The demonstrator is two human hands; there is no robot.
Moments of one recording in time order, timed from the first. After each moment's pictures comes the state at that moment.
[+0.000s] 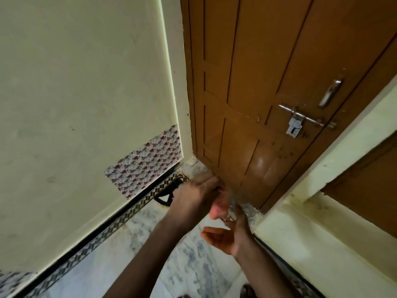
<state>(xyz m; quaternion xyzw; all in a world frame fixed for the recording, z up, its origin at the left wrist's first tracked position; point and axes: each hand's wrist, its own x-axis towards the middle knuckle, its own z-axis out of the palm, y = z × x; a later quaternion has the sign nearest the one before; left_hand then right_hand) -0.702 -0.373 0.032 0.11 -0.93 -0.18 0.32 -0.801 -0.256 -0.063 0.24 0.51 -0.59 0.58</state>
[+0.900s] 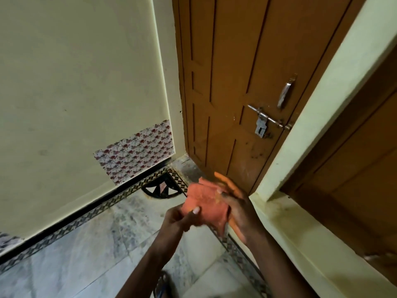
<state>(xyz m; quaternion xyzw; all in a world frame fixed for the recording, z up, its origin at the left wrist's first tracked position) -0.773 -0.169 -0.029 0.38 -0.55 -0.69 0.28 -0.954 -0.109 0.000 -0.21 0.53 -0.63 0.53</state>
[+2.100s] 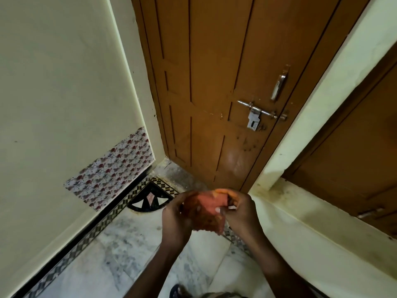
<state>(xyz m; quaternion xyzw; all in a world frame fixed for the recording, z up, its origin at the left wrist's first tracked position) -0.736 -0.308 -0.048 0.36 -0.70 -0.53 0.30 -0.878 -0.192 -0.023 -0.25 0.80 -0.49 0.26</state>
